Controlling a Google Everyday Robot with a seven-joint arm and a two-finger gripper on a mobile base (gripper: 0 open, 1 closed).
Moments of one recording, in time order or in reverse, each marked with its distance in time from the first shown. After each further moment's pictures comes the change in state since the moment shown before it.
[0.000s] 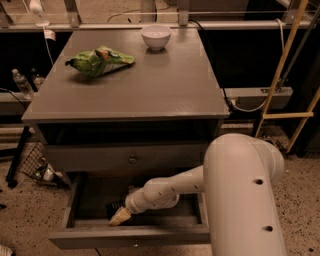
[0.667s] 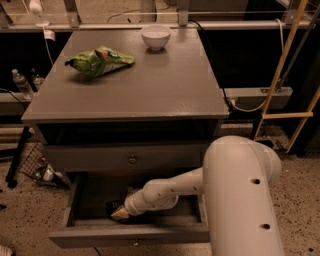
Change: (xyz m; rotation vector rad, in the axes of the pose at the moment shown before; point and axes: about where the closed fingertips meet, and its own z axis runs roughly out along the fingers) arm 0.006 0.009 0.012 -0.036 0.001 0.007
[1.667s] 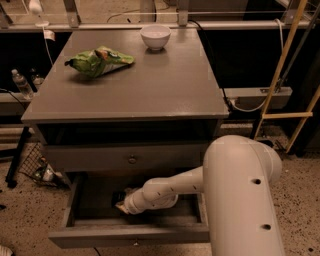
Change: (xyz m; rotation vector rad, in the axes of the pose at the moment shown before) arm -0.003 0.000 -0.003 0.000 0.000 0.000
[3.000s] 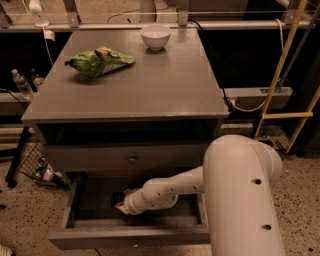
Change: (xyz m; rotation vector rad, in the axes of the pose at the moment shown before) arm -0.002 0.000 -0.002 0.000 0.000 0.000
